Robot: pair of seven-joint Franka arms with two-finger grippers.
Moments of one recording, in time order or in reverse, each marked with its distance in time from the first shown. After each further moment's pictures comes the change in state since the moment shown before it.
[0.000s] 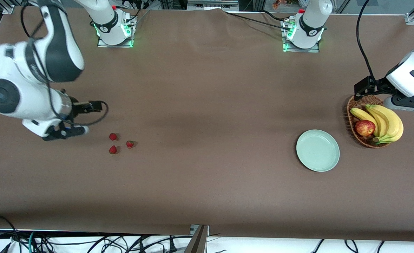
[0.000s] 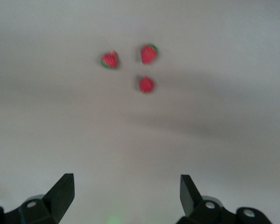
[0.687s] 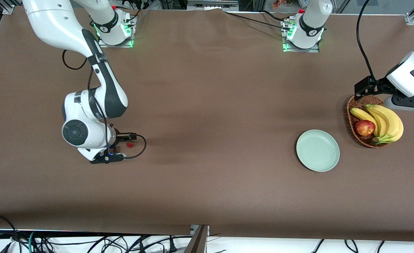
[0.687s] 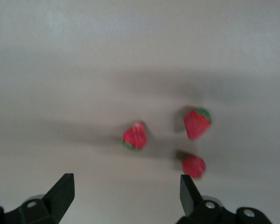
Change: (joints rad) left arm 0.000 0.000 0.000 0.002 0.000 0.000 0.000; right arm 0.062 0.261 0.001 -0.028 0.052 0.392 0.151
